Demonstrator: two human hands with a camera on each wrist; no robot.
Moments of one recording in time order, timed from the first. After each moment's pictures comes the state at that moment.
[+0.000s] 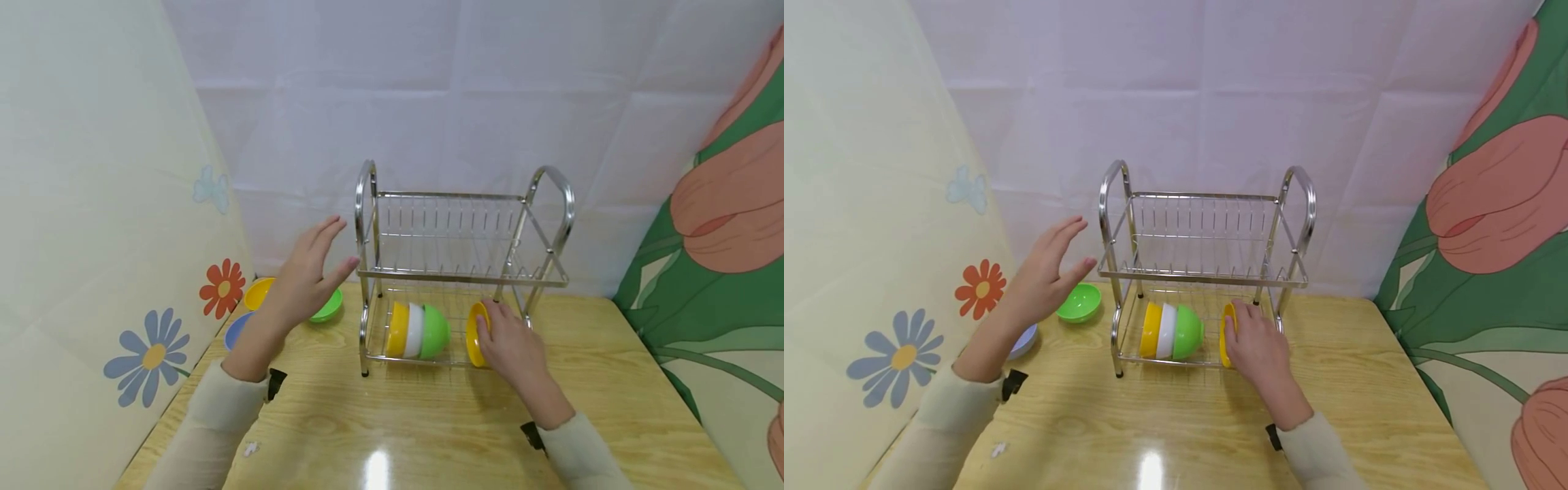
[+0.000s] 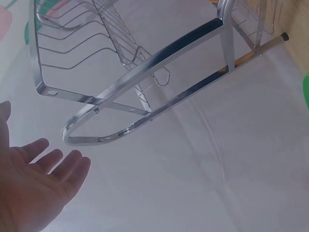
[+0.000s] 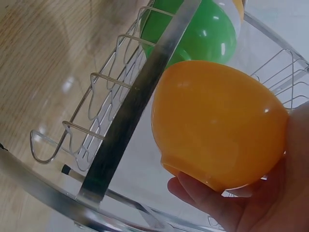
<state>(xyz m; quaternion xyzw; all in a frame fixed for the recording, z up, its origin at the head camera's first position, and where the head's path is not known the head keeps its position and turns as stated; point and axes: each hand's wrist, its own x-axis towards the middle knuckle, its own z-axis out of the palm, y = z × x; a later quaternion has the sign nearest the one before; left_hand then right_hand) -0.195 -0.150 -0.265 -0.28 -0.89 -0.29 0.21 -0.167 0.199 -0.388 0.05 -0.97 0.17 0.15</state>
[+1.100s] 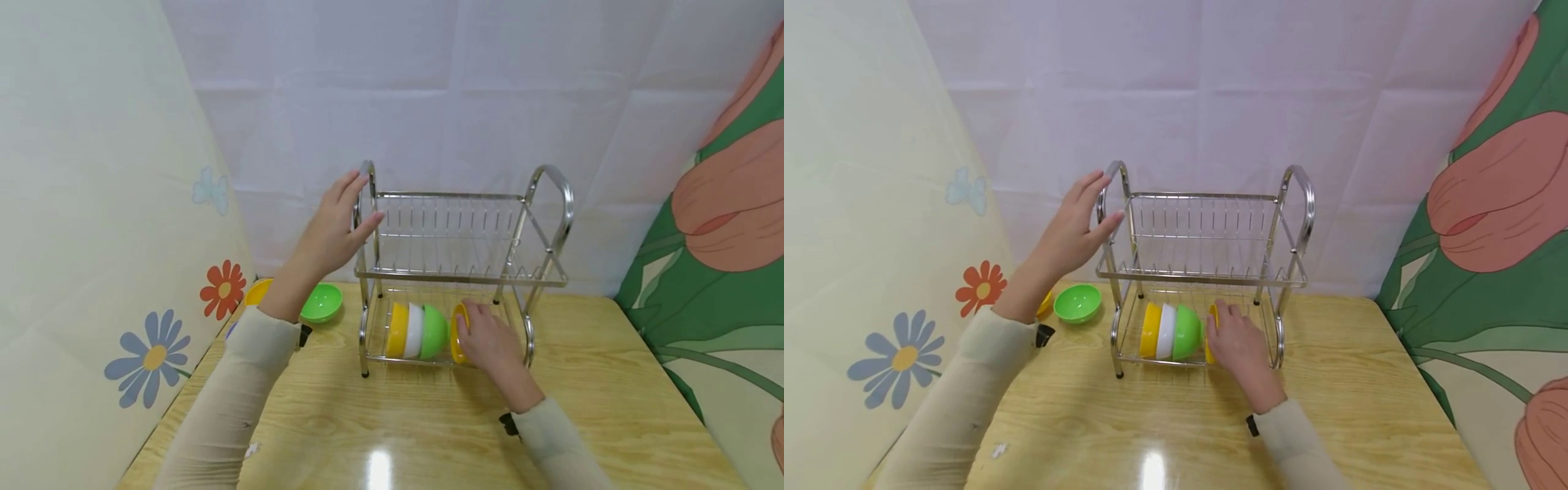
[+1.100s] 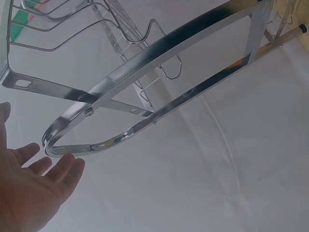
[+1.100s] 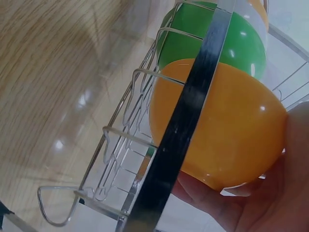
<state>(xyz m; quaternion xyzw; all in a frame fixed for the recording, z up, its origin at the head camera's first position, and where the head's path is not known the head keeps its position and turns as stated) -0.248 -0.117 -0.225 -0.28 -0.89 -0.28 0.22 -0.193 0.173 -0.405 0.04 -0.98 0.18 0.10</state>
